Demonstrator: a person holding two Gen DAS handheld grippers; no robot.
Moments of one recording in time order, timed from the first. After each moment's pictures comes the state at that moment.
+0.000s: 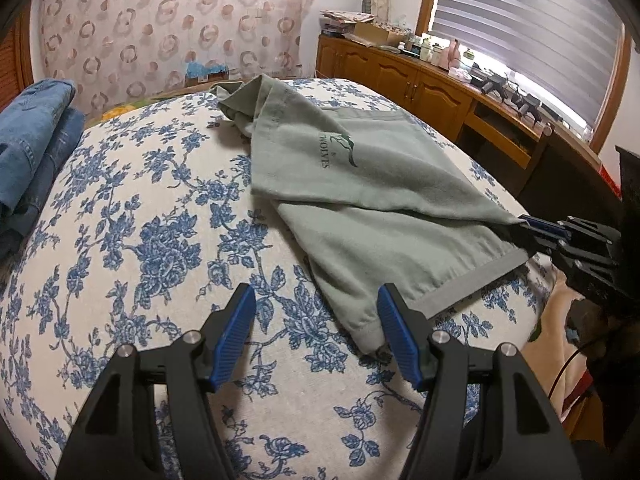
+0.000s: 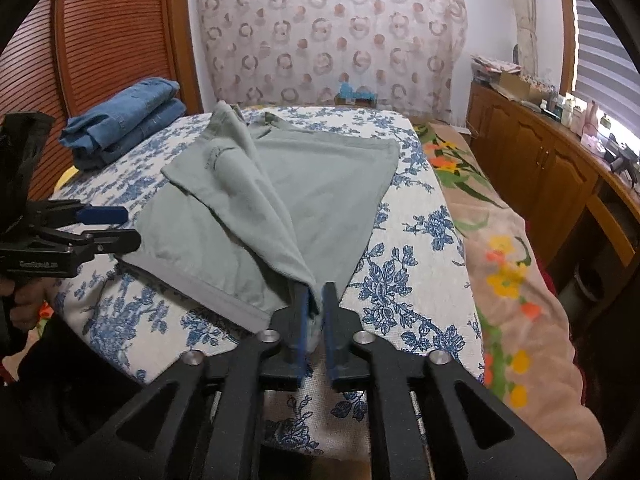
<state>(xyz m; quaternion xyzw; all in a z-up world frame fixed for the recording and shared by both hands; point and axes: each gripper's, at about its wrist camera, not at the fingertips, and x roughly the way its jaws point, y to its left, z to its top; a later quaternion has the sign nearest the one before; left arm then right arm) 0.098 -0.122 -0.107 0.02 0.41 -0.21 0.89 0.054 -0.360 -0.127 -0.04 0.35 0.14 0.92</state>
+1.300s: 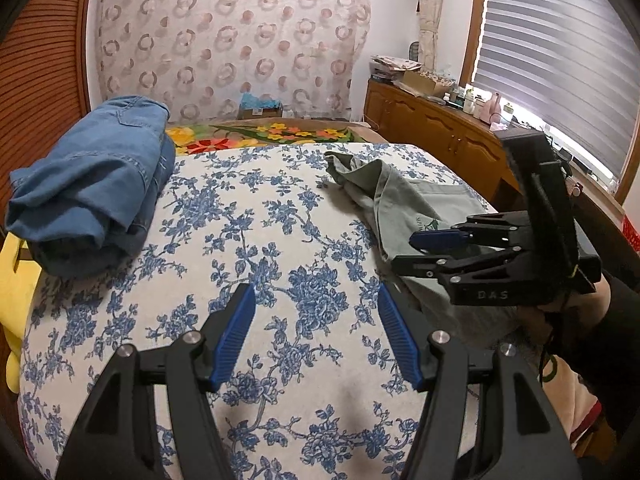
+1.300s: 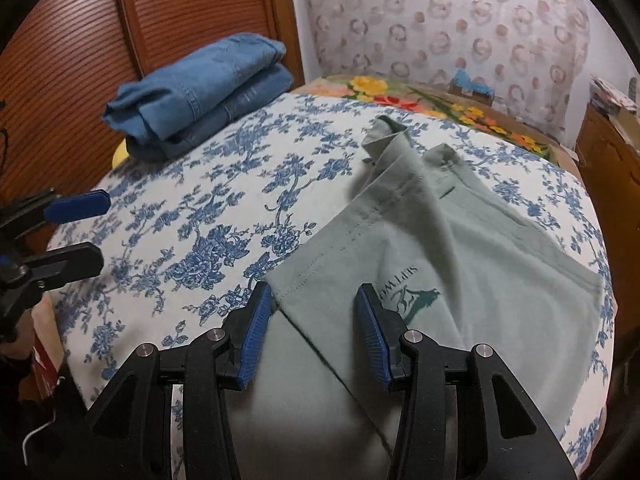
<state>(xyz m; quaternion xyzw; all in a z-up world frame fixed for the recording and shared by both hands) 0.099 -0.030 -0.060 -0.01 0.35 -0.14 0.93 0.186 -0.202 -0.126 -0.11 0.41 0.32 0.85</state>
